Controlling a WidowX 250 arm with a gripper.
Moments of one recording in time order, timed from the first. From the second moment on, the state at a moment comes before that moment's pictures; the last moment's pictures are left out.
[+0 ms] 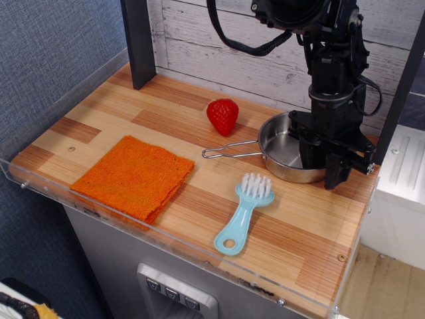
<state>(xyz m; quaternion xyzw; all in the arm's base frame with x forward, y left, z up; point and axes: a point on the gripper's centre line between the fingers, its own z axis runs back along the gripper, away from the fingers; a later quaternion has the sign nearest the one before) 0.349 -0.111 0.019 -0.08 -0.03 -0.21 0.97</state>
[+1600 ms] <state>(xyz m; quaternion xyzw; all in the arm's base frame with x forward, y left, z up) 0.308 0.012 0.137 -0.05 -0.16 -0.10 0.98</state>
